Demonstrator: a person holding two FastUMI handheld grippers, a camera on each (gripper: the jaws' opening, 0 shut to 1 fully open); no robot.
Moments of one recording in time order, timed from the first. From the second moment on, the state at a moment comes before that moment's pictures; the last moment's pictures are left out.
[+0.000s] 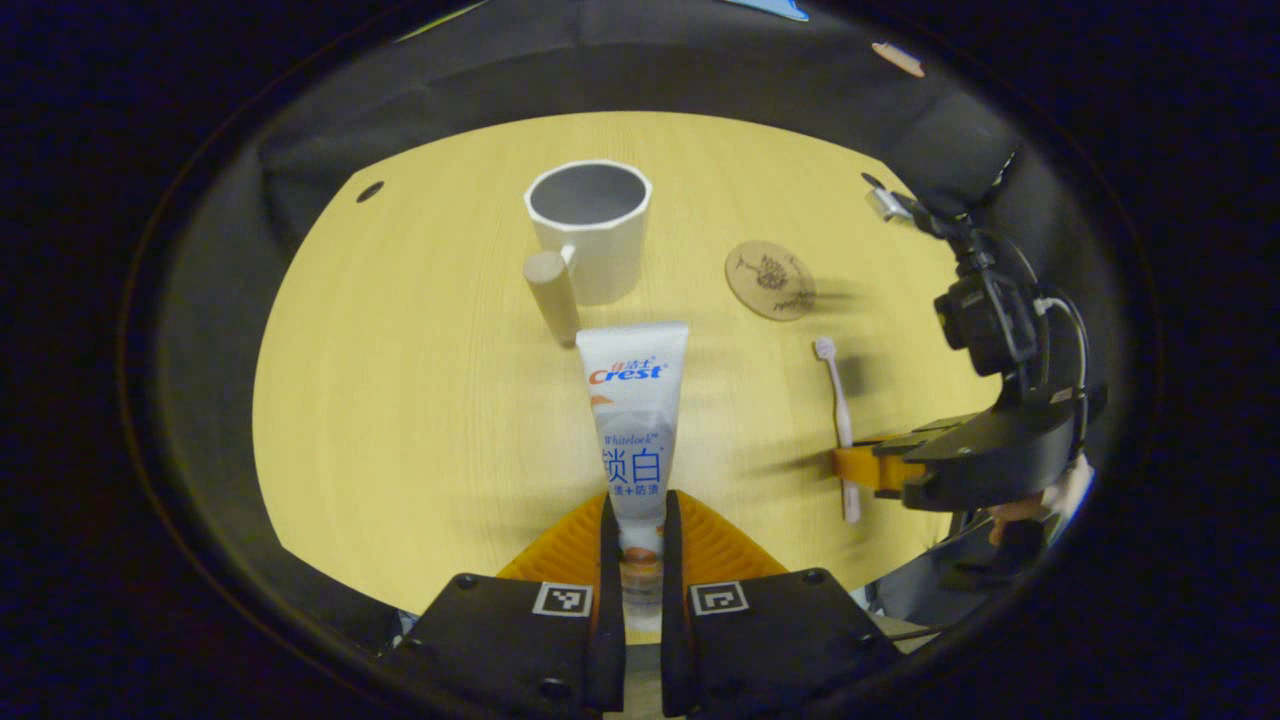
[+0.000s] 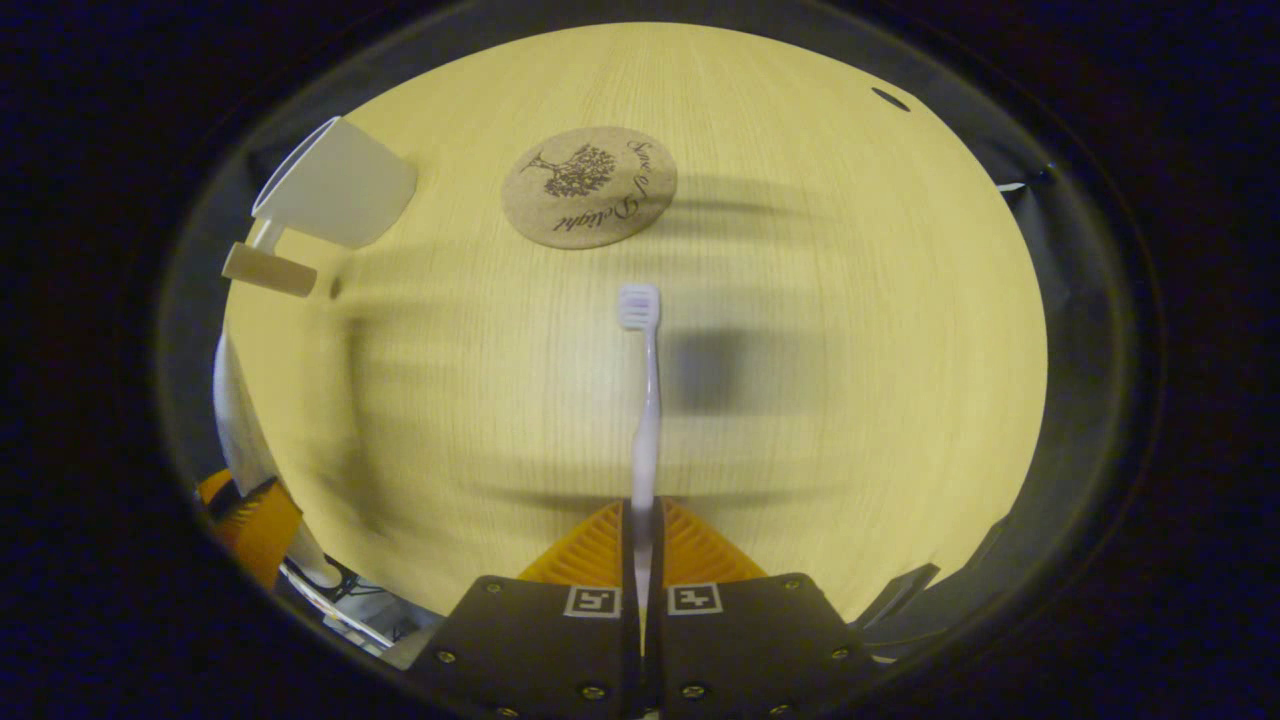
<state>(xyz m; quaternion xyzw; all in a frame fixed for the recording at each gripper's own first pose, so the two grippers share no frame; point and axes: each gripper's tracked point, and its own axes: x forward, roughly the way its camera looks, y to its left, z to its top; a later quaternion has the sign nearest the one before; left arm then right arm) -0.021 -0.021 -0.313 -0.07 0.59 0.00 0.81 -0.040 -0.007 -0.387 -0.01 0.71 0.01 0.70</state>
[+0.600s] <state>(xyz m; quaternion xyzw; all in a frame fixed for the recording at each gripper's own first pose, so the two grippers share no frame) 0.086 0.007 -0.226 -0.01 0.50 -0.01 0.87 -0.037 -0.010 -0.384 -0.01 0.71 0.01 0.70</state>
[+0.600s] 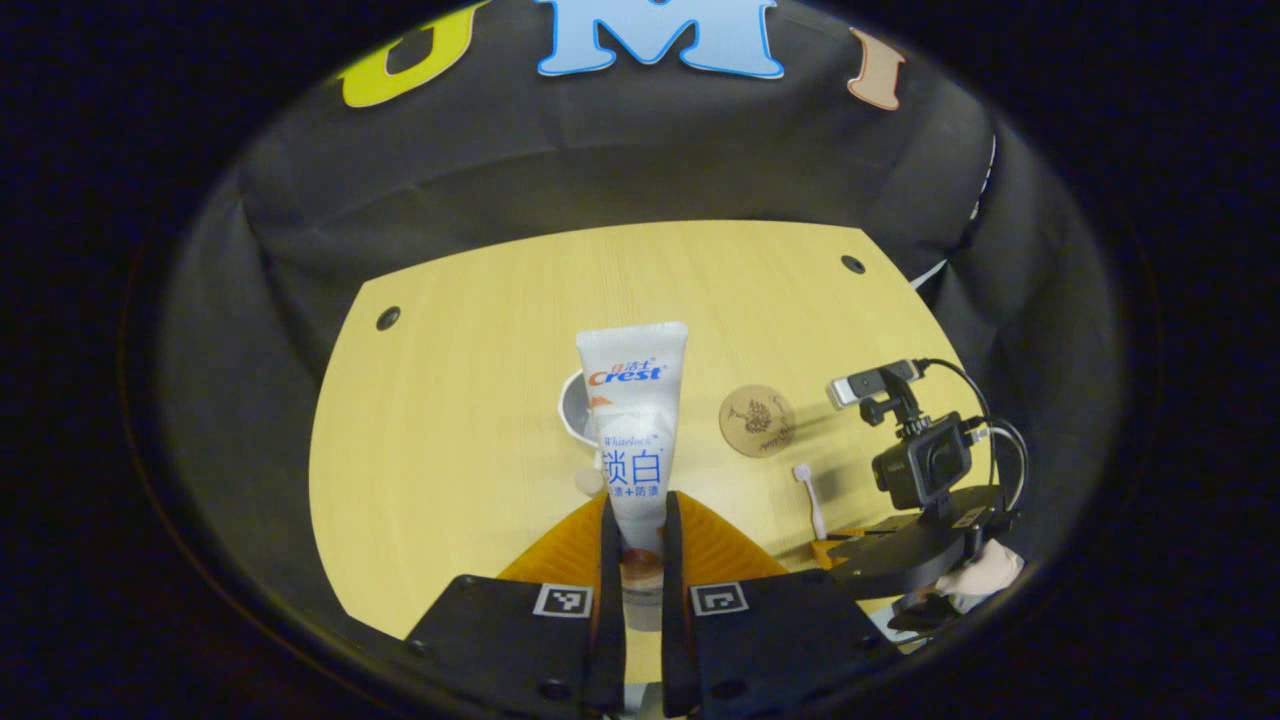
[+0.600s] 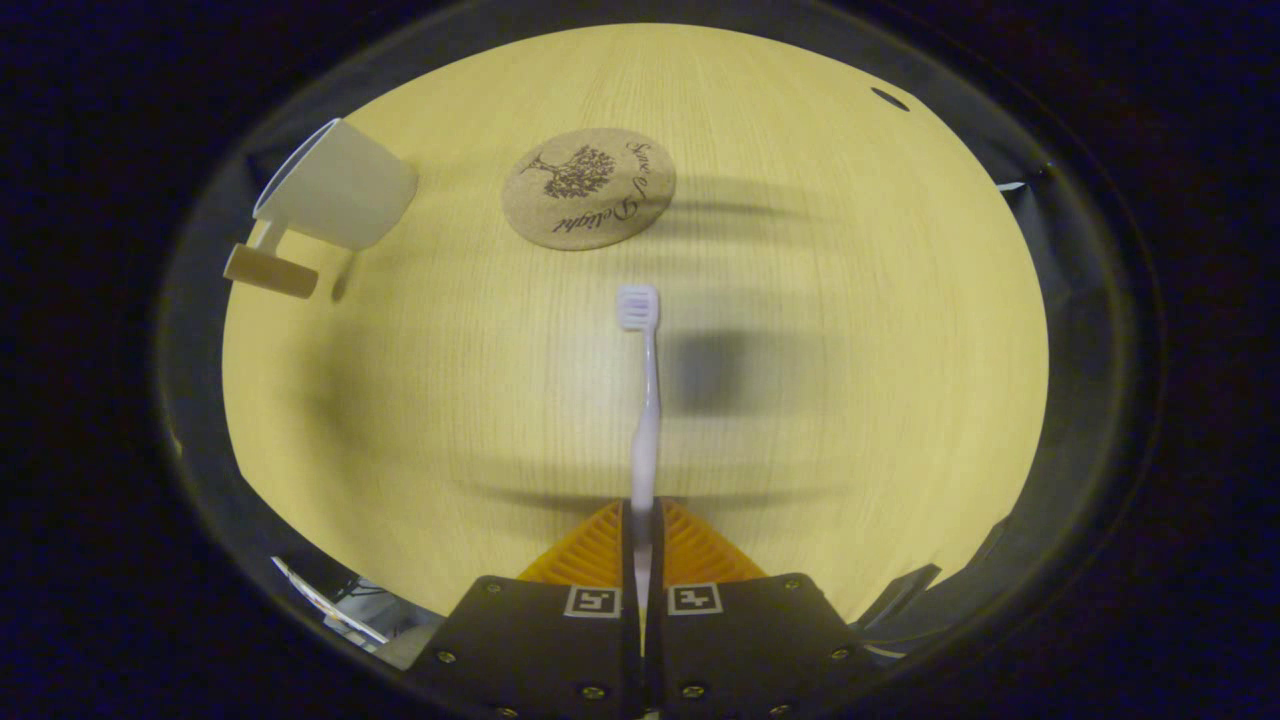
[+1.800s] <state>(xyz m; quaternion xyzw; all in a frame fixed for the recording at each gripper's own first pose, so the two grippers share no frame) 0.228 0.038 -0.285 -0.03 0.32 -0.04 0.95 -0.038 -0.009 -0.384 0.01 0.72 -0.01 0.70</state>
